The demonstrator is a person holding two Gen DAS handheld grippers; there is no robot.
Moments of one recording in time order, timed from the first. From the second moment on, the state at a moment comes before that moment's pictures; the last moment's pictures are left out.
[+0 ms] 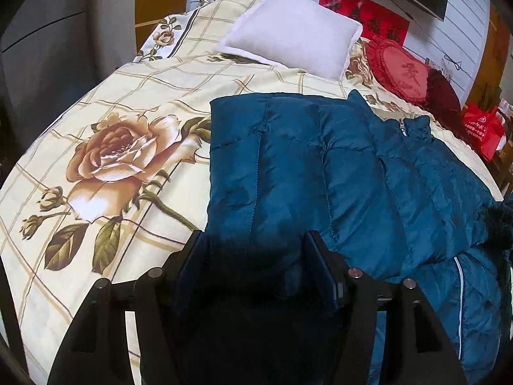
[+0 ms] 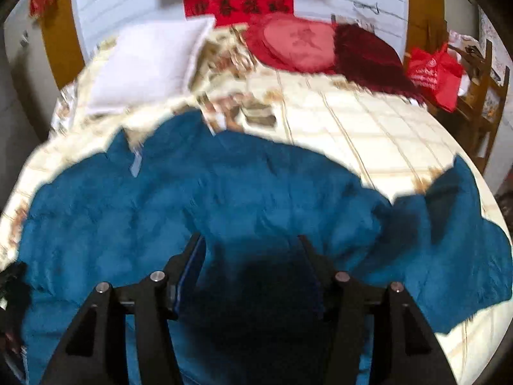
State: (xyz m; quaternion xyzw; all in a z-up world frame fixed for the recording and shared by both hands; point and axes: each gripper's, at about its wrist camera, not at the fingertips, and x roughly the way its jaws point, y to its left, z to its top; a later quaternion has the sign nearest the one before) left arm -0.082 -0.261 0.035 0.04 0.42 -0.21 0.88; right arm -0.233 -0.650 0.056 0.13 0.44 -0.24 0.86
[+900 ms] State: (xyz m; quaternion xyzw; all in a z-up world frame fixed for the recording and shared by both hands) left arm -0.087 -0.259 0.046 0.05 0.41 -0.20 0.89; right arm -0.253 -0.630 0.061 0.14 0.42 -0.23 0.86
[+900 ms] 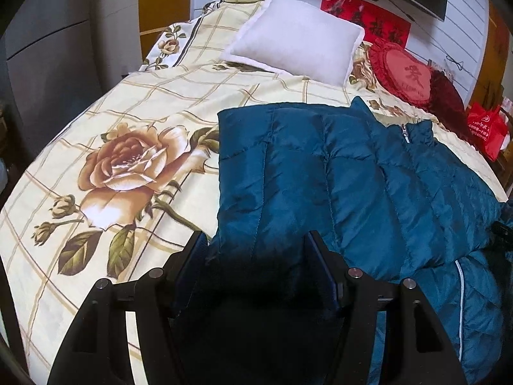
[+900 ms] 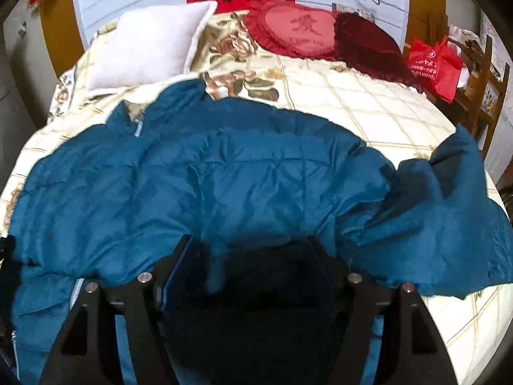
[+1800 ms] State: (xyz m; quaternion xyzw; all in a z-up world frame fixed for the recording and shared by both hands) left arm -0.108 -0.267 0.059 0.03 0.40 -0.22 0.89; right arm -0.306 -0.591 0.047 0.11 0.46 -0.20 0.86
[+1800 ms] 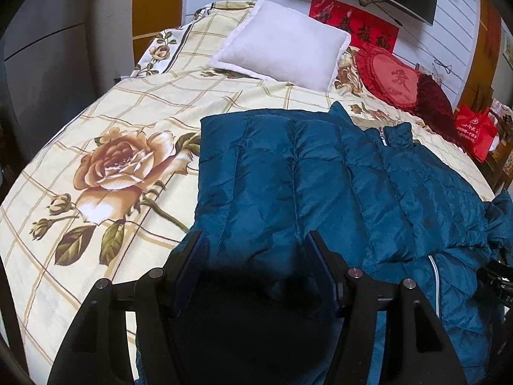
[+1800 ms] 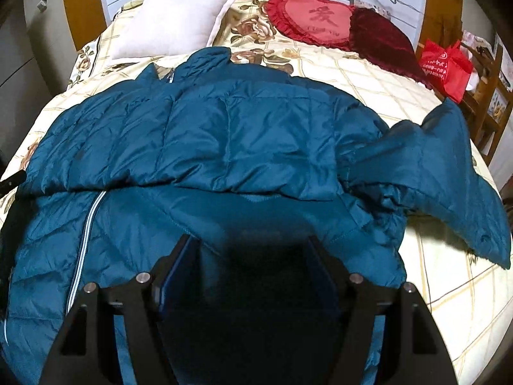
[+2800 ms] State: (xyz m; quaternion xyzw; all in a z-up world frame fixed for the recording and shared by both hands) left arm -0.116 -0.279 0.053 0.06 0.40 -0.23 0.89; right arm -0.336 -0.652 0.114 0.12 0.39 -0.27 0.87
